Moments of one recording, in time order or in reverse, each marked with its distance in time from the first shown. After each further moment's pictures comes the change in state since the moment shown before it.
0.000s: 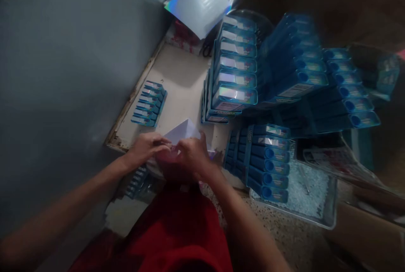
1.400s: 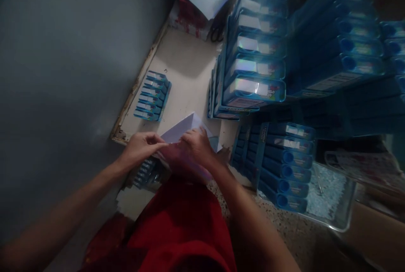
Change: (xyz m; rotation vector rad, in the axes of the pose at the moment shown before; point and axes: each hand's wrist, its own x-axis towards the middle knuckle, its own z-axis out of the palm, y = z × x) left_hand -0.014 0.002 -0.001 -0.241 0.124 -0.426; right_hand 0.019 0.014 0.018 0.178 -0.019 -0.053
